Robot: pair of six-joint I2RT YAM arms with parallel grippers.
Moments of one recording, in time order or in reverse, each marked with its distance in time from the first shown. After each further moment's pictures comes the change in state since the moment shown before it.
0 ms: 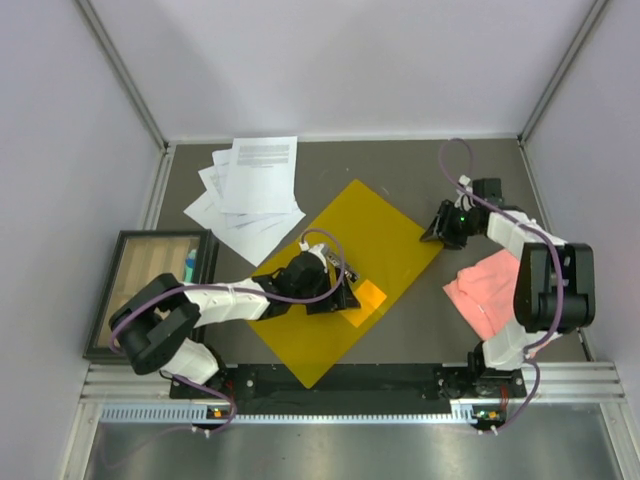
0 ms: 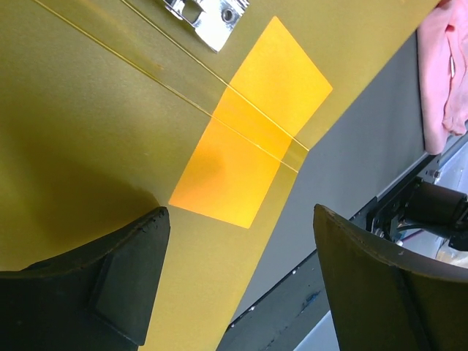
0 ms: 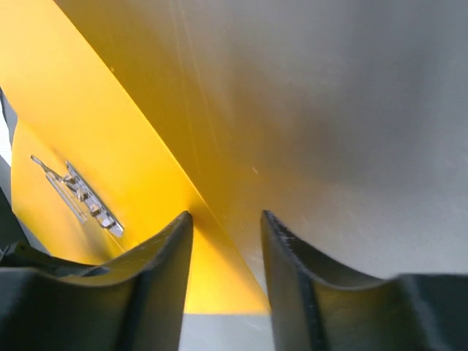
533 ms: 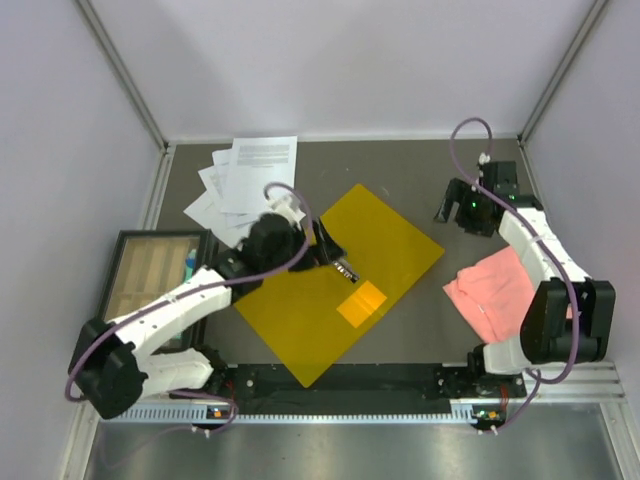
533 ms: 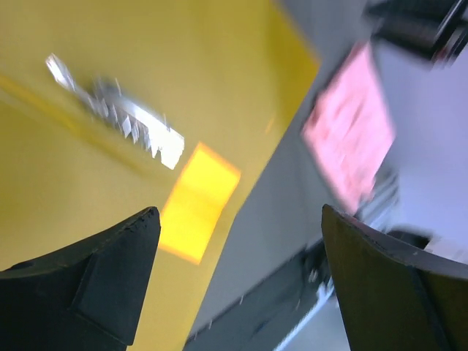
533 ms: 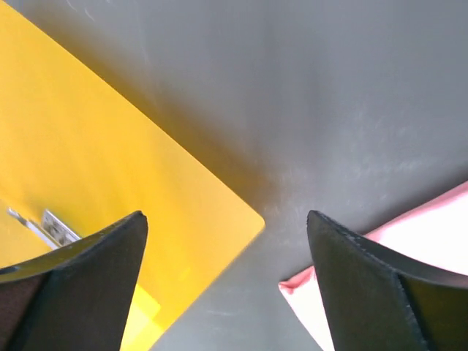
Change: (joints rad) left arm 0.129 -0.296 0.188 -0.282 -0.066 0.093; right arm 0.010 -0.216 0.080 -0.180 0.304 -0.013
